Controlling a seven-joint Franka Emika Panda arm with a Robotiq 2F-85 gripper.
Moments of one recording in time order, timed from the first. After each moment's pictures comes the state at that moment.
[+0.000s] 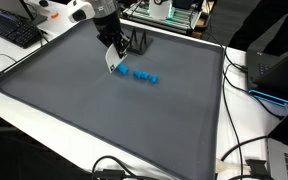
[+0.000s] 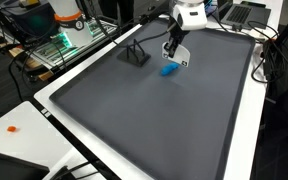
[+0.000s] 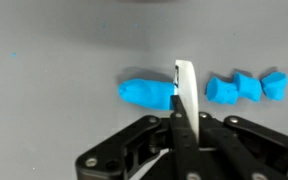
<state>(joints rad) 0.03 0.40 0.03 -1.95 0.08 2.21 -0.01</state>
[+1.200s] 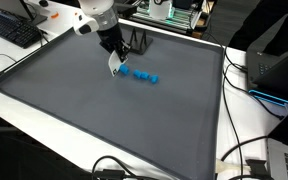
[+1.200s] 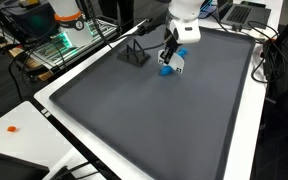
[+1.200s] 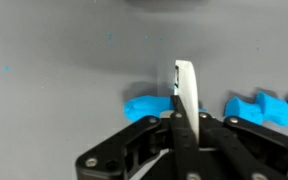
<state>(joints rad) 0.03 0.46 0.03 -1.95 0.07 2.23 -0.03</state>
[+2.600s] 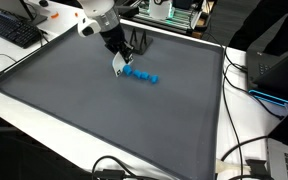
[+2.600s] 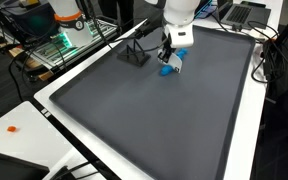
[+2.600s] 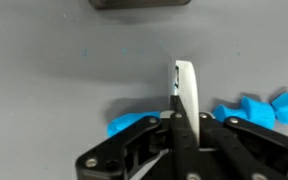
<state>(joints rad) 0.00 0.45 0.05 -2.00 0.18 2.26 -0.06</state>
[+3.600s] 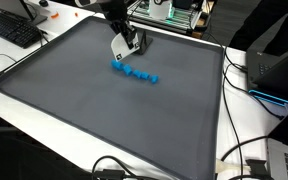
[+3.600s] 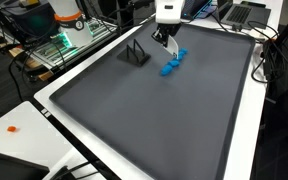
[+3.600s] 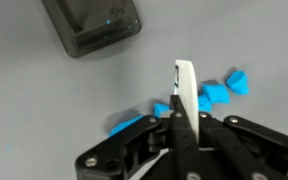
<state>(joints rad) 0.00 0.25 0.05 -2.13 0.30 2.24 0.17</state>
